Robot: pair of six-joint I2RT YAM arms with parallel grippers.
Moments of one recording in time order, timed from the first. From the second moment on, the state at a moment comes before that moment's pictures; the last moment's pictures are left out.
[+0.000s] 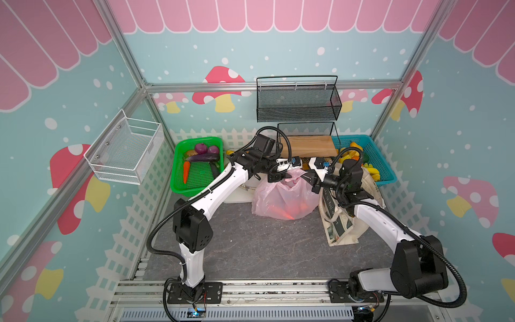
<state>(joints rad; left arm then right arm) -0.59 1.94 1.94 -0.76 0.47 0.92 0.20 1.38 0.93 0.28 -0.90 -0.33</state>
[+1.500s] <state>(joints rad) -0.62 1.89 1.82 -0.68 0.37 1.02 0.21 1.48 1.03 0.15 -0.87 -0.56</state>
